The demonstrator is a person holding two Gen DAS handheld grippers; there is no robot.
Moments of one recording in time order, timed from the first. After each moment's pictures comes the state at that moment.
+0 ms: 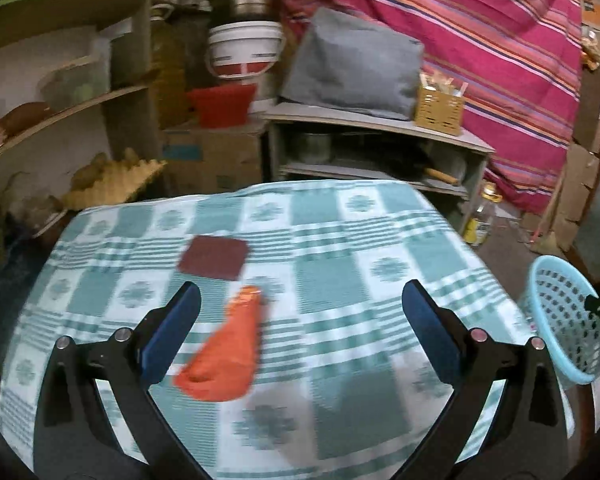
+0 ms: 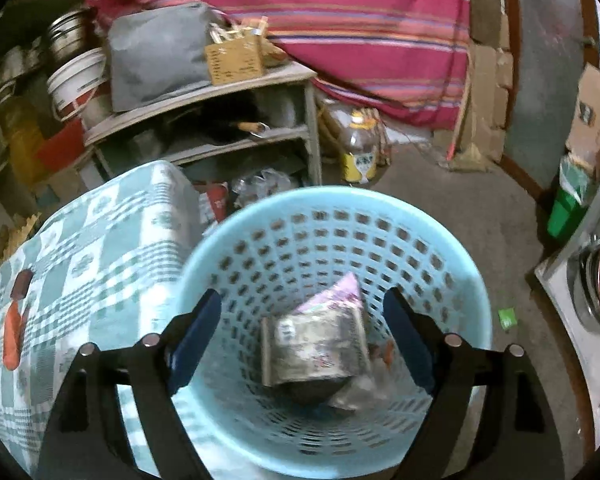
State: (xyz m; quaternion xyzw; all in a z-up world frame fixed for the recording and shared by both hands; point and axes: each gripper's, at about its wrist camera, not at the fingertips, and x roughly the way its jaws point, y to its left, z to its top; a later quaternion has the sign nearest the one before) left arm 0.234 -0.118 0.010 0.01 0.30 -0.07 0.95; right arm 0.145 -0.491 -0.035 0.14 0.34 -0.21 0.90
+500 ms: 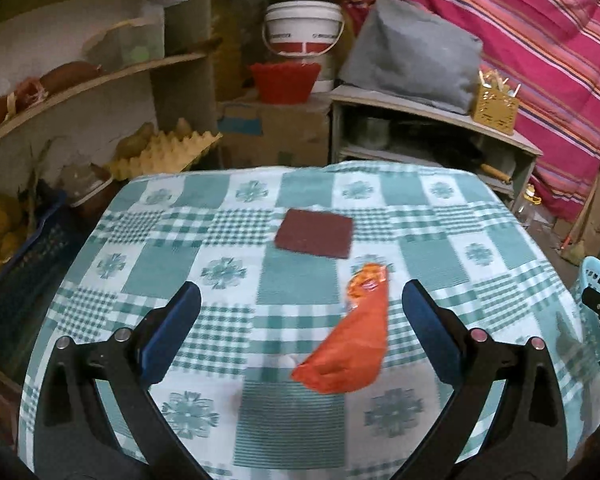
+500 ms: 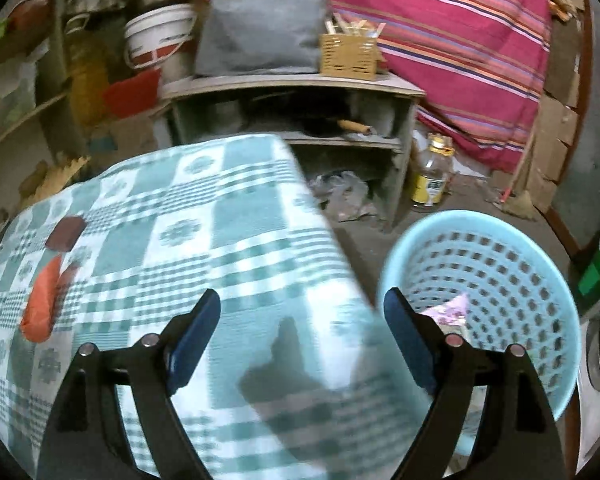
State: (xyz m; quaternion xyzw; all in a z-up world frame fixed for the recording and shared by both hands) left arm 0.250 -0.024 -0.013 0.00 0.33 -0.01 0.94; right arm 0.207 -0.356 -0.035 0.06 0.36 -0.12 0.92
